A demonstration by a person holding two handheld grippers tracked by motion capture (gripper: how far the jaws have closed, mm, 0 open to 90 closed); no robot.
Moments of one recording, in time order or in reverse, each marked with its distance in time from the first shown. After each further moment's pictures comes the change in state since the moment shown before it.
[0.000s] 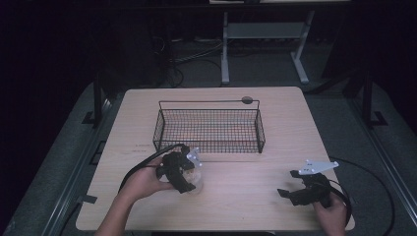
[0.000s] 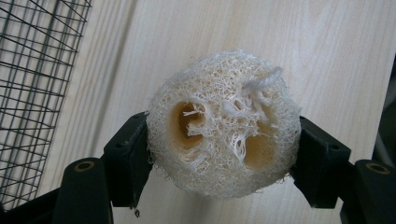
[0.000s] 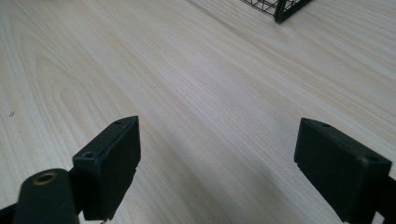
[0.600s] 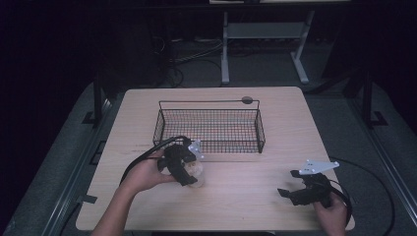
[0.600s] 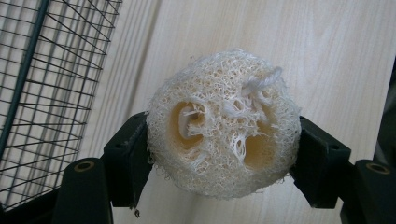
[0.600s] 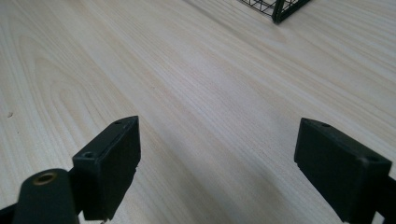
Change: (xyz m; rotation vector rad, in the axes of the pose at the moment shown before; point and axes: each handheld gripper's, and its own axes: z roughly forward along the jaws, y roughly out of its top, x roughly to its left) left arm 0.011 0.013 -0.013 -0.006 0.007 0.005; right arm 0.000 0.000 -0.001 -0.004 -0.001 0.001
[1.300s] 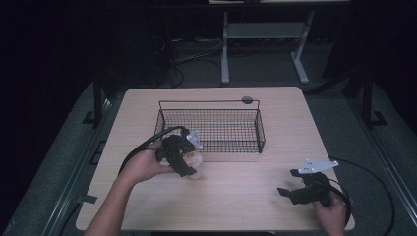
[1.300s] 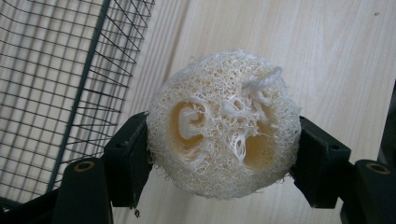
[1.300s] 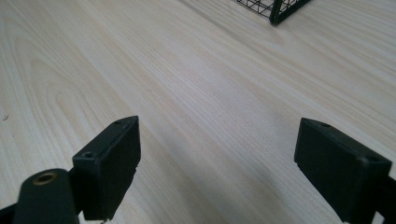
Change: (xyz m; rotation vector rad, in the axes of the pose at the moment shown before) left arm 0.016 0.008 -0.019 -0.009 0.018 -0.010; right arm 0.000 0.002 0.001 -0.001 -0.002 0.009
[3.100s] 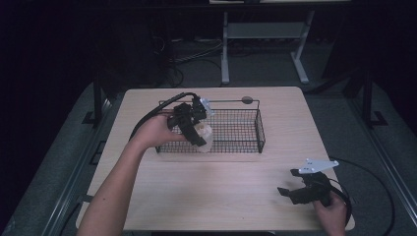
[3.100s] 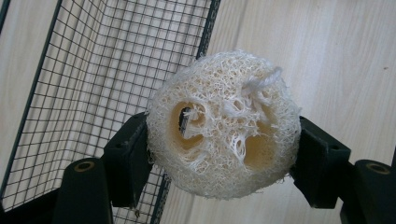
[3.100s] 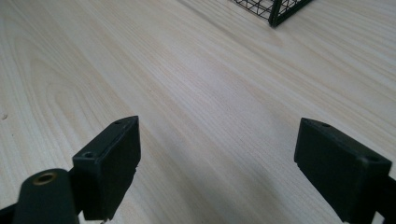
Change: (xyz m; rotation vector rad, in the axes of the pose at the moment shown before) left arm 0.054 0.059 -0.029 0.009 -0.003 0.006; right arm -0.001 0.000 -0.001 0.002 -0.010 -0.017
